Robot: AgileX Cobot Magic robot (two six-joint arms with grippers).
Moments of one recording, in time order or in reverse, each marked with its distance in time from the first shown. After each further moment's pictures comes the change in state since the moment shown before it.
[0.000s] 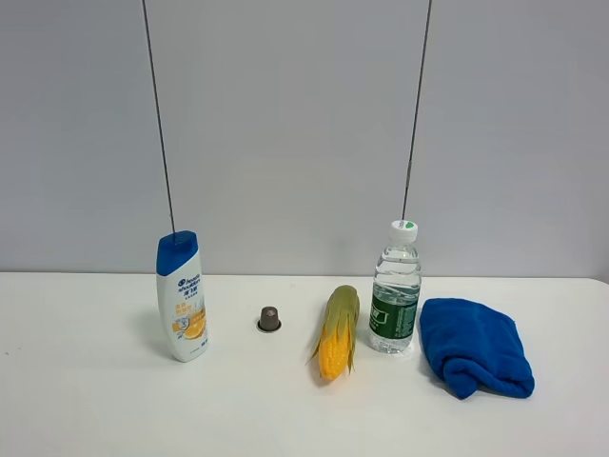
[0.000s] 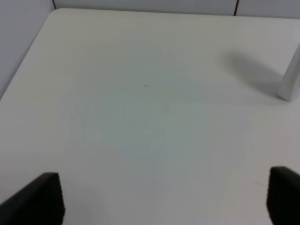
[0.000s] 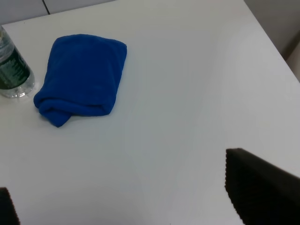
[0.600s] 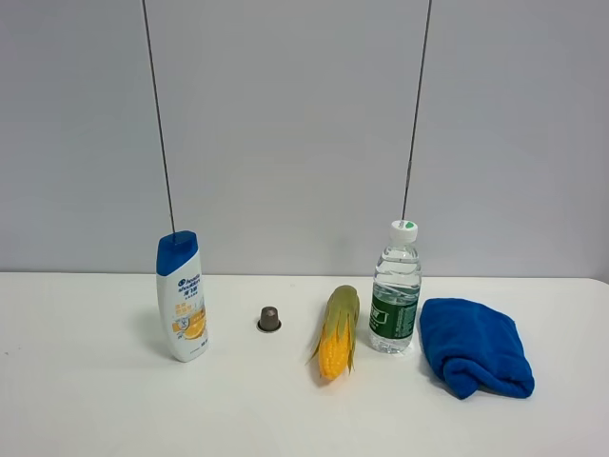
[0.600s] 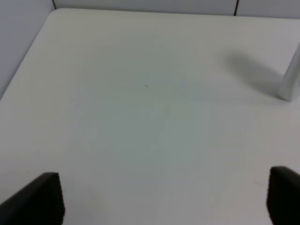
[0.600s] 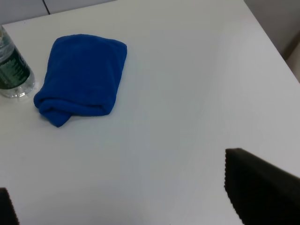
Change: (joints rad) left arm 0.000 0.000 0.000 0.000 0.000 0.000; right arm 0.000 0.000 -0.001 0.006 -0.003 -0.010
